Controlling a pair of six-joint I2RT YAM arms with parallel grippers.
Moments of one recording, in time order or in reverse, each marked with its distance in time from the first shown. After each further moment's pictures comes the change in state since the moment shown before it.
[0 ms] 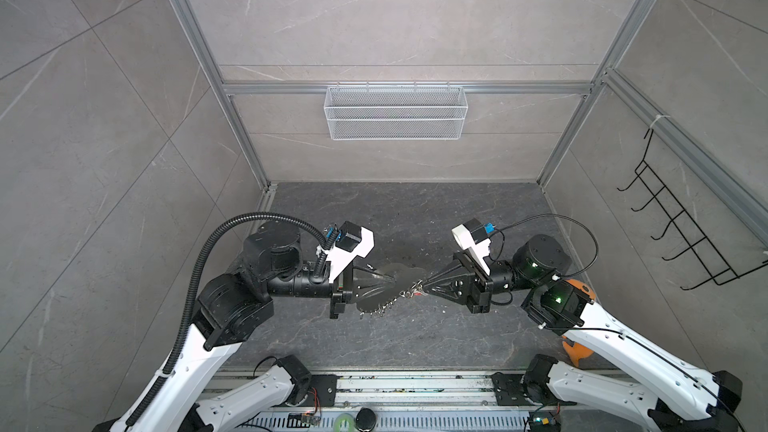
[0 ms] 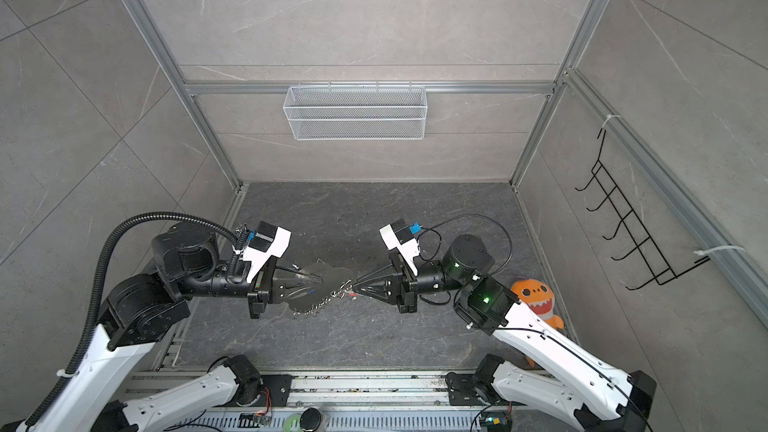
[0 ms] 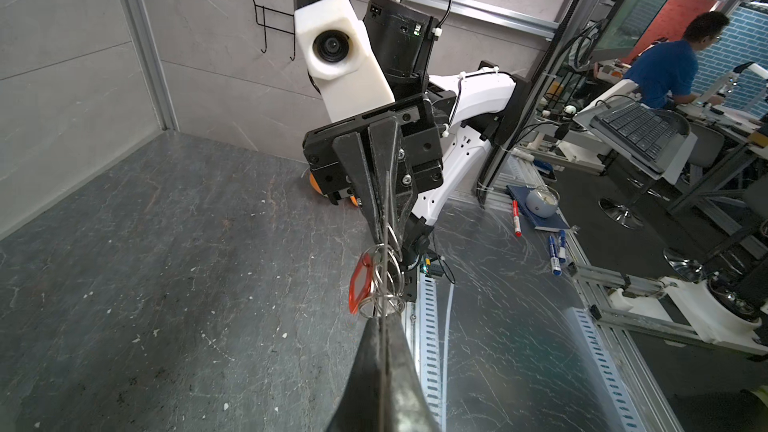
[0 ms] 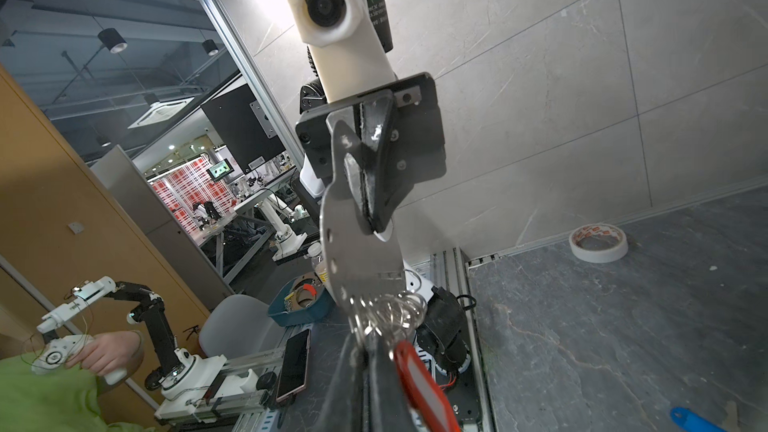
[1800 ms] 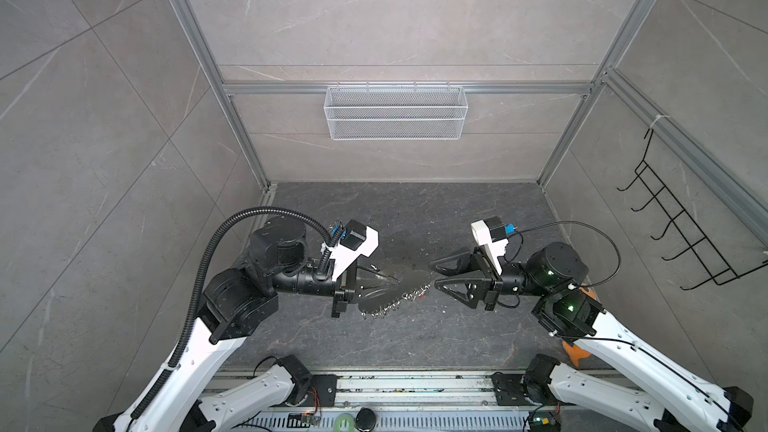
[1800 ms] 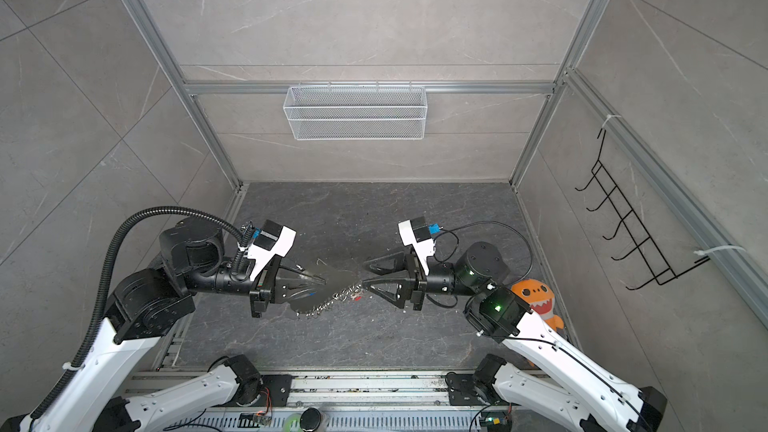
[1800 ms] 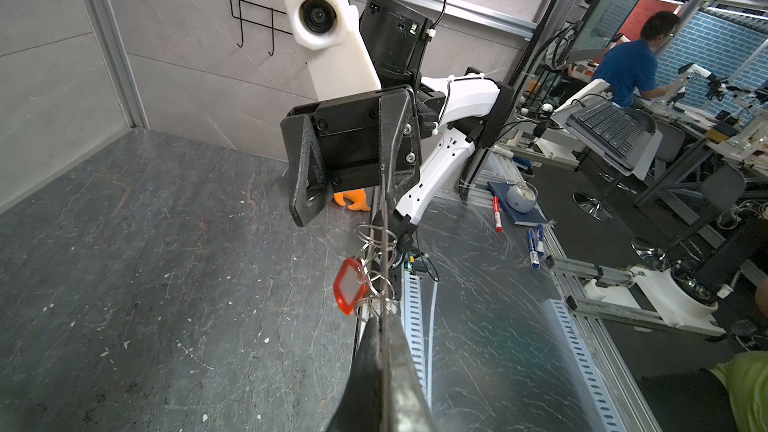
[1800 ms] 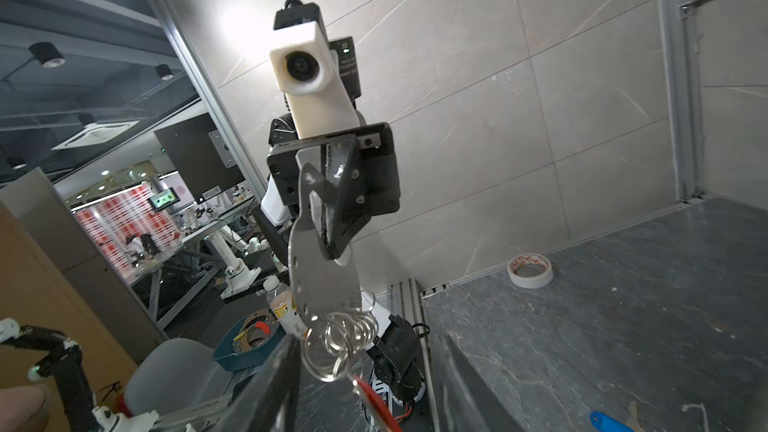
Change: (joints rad) left arm 0.000 0.033 0.022 -0.006 0.072 -0.002; right arm -0.029 -0.068 -0.050 0.053 0.108 -0.017
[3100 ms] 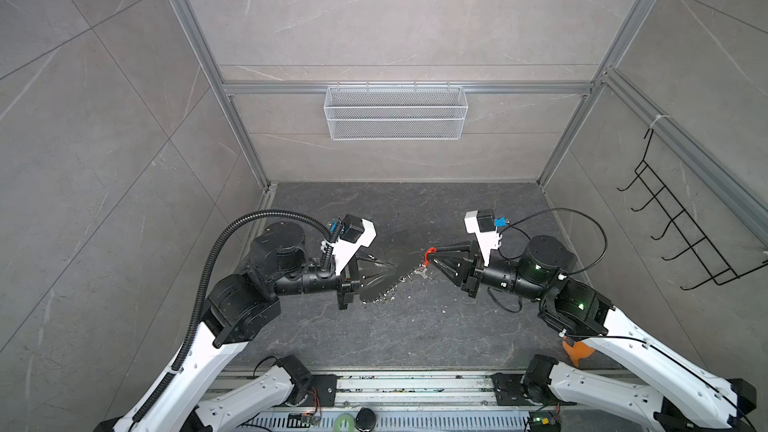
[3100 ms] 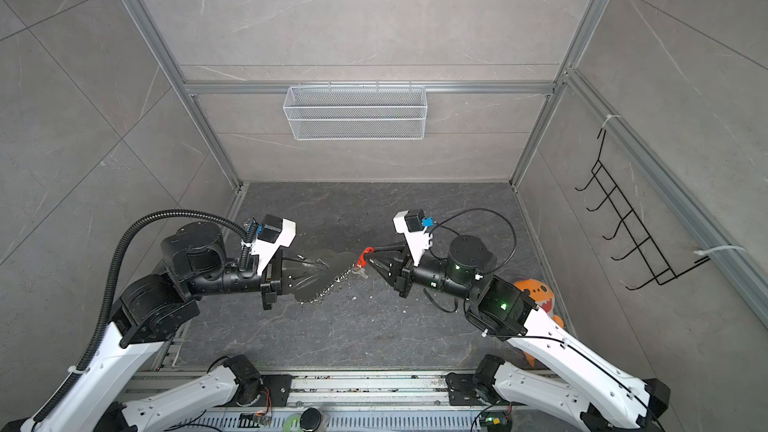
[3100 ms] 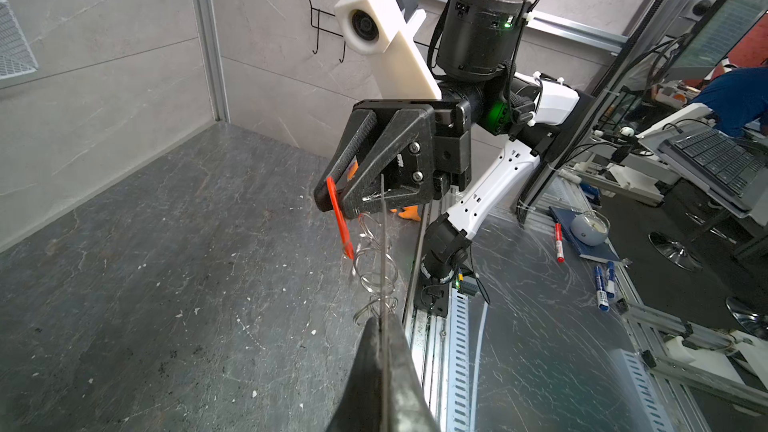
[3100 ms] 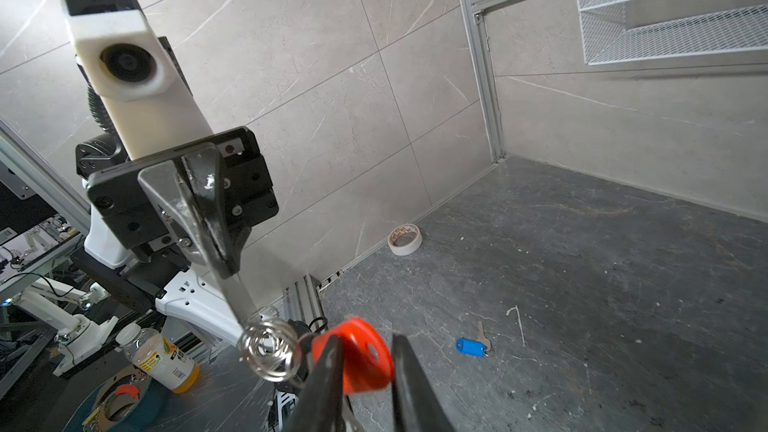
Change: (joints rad) left arm 0.000 -0.037 -0.078 0.089 -0.193 -0.053; right arm 0.082 0.014 0.135 -0.388 0.483 -0.188
